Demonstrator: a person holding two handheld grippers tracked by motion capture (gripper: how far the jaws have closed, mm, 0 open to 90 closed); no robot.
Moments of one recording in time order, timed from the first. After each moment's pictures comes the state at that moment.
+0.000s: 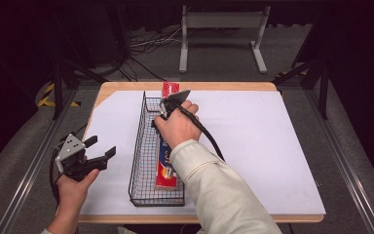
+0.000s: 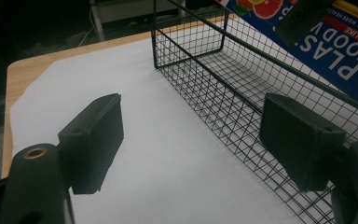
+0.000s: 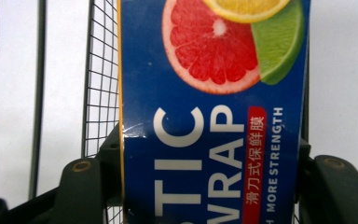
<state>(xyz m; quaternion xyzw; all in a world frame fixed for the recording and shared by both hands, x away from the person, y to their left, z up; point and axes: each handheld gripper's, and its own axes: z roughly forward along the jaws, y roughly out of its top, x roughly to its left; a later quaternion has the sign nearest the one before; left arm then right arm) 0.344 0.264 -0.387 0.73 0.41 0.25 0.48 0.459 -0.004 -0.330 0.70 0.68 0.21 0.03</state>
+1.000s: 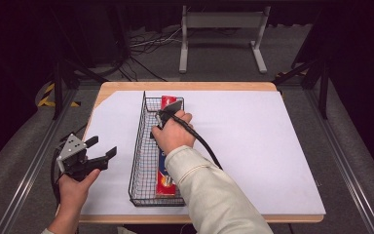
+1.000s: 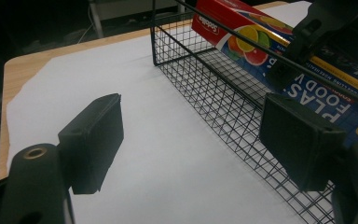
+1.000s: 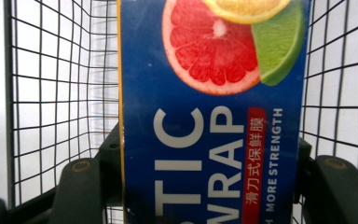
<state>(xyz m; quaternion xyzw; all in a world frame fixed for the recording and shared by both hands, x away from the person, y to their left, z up) 0.345 0.264 -0.389 0.73 0.41 0.25 0.48 0.461 0.010 -0.371 0.70 0.70 0.15 0.04</state>
